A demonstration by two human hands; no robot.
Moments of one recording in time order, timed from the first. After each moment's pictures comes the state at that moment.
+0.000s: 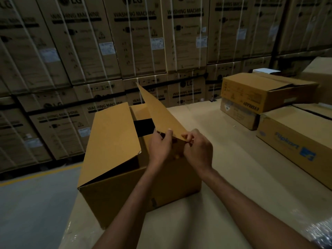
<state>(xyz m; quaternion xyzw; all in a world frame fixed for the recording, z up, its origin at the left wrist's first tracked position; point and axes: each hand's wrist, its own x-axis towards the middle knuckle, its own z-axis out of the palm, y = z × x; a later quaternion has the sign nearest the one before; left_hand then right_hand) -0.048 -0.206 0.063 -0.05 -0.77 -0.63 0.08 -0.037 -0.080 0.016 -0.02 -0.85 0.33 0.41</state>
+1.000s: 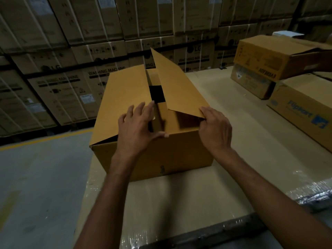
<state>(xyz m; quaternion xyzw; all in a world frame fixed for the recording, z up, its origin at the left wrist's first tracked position) -0.003 -0.345 0.060 -0.16 -0.97 -0.11 0.15 0.008 -0.111 0.005 -0.09 -0.91 0.18 0.36</state>
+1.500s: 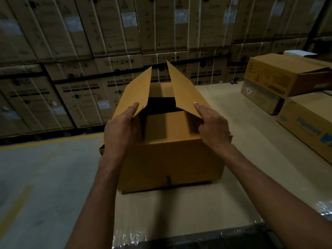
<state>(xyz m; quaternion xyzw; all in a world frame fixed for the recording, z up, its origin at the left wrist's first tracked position) 0.024 -0.385 0.084 -0.09 -0.93 -0.16 0.32 0.005 -0.113 0.049 0.04 -0.92 0.18 0.34</state>
